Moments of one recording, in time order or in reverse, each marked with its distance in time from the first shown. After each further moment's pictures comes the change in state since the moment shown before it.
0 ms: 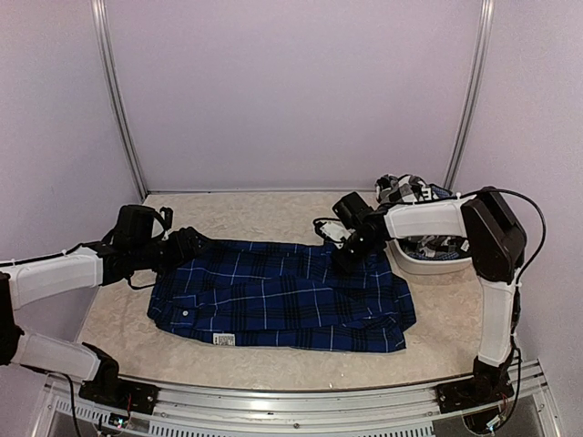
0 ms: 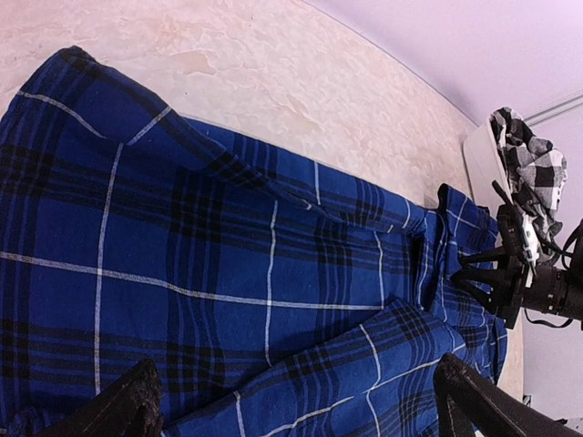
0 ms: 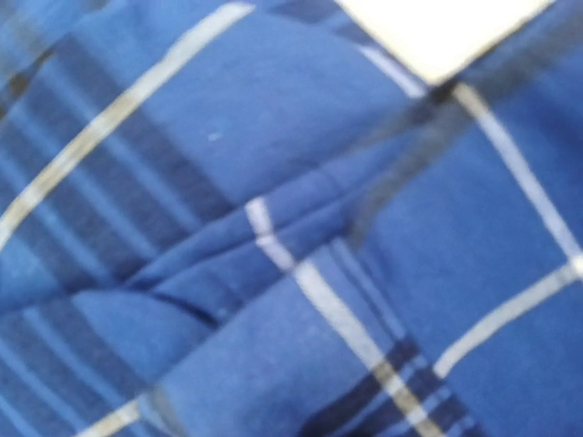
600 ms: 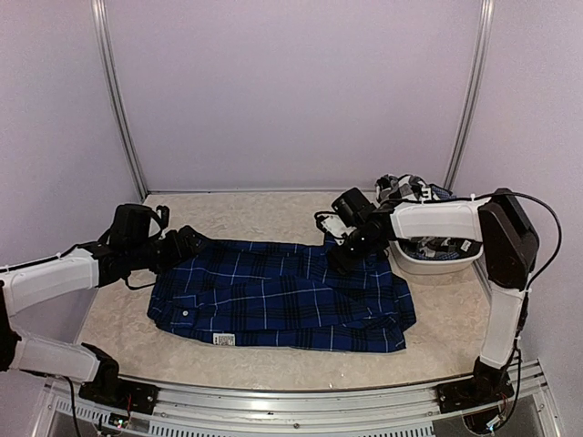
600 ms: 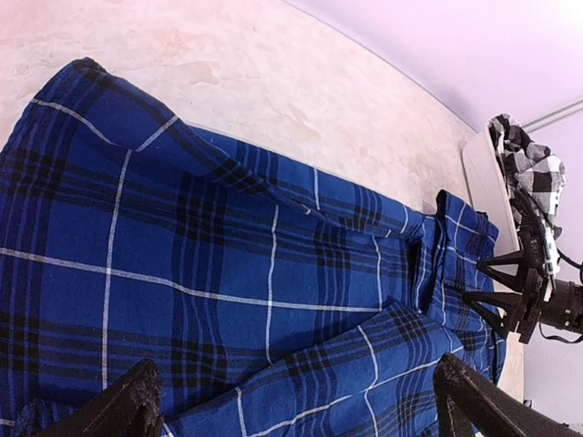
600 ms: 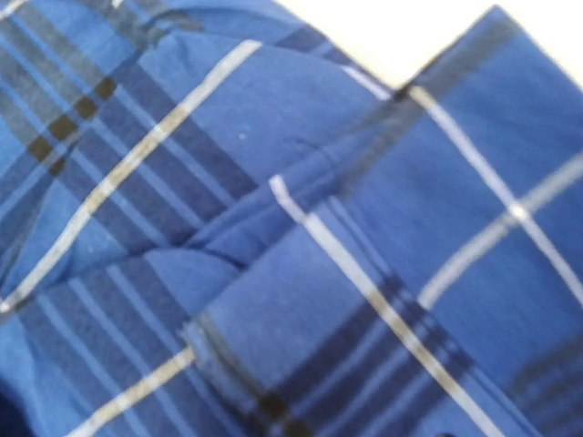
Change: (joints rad) left arm -0.005 -0.046 0.000 -0.030 -0.026 -0.003; right arm 0.043 -0.111 -0.042 -0.024 0.068 0.092
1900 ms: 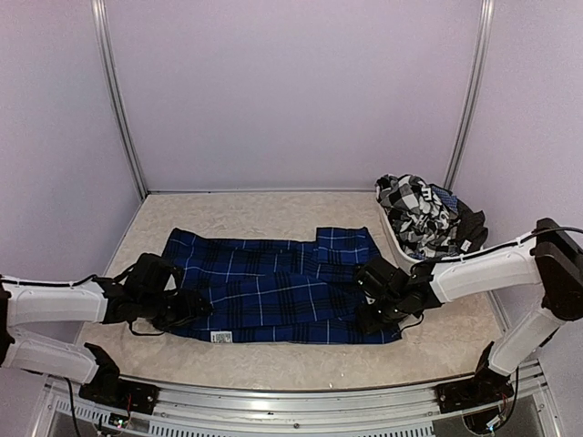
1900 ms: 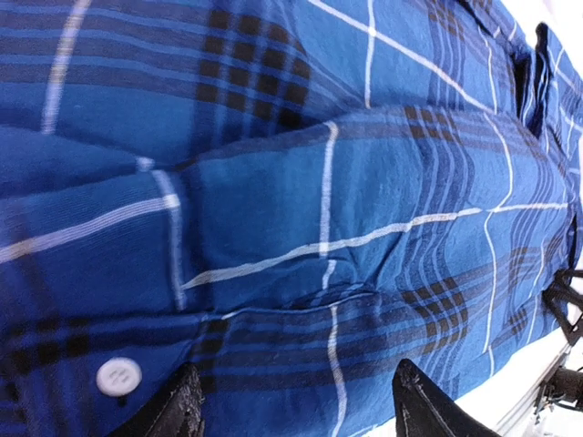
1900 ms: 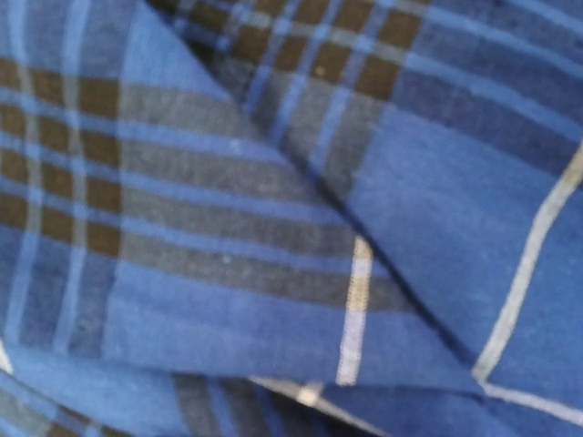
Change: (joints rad) left arm -0.210 0.002 -0.252 -0.051 -0.052 -0.161; right arm 0.224 -0.356 -0.615 0.117 0.119 0.543
